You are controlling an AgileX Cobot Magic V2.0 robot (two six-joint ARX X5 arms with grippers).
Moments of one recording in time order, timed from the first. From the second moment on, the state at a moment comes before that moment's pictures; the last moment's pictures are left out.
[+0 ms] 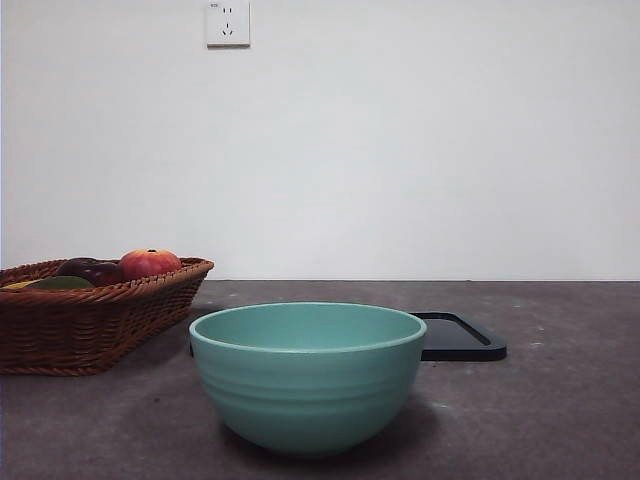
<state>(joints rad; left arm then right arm) -0.06 0.67 1.00 -0.84 0.62 -0.19 0.09 0.62 0.96 -0.93 -0.52 0.12</state>
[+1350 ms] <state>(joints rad) -0.06 0.69 1.00 -1.00 0.57 -0.13 0.10 0.62 0.96 -0.92 -0.52 0.11</state>
